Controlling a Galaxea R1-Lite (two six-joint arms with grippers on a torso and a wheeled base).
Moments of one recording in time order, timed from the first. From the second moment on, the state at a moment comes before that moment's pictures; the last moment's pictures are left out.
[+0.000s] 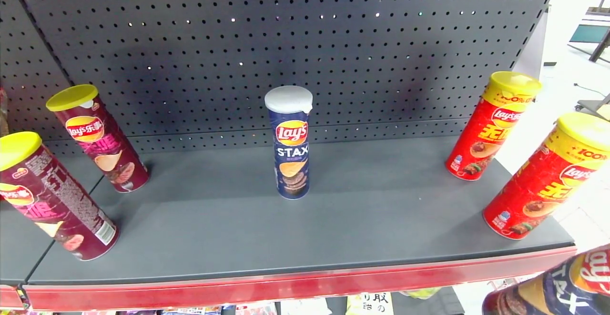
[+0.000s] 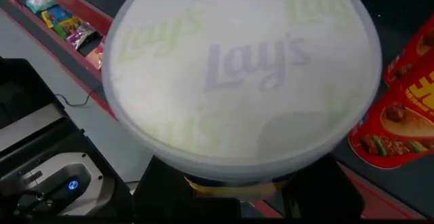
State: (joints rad) left arm -0.02 0.18 -0.21 -0.01 -0.16 0.01; right arm 0.33 0.62 -0.48 0.07 0.39 -0.16
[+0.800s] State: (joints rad) left arm -0.31 1.31 -0.75 -0.33 -0.51 0.15; right arm 0.33 0.70 -0.52 0.07 0.38 -0.16
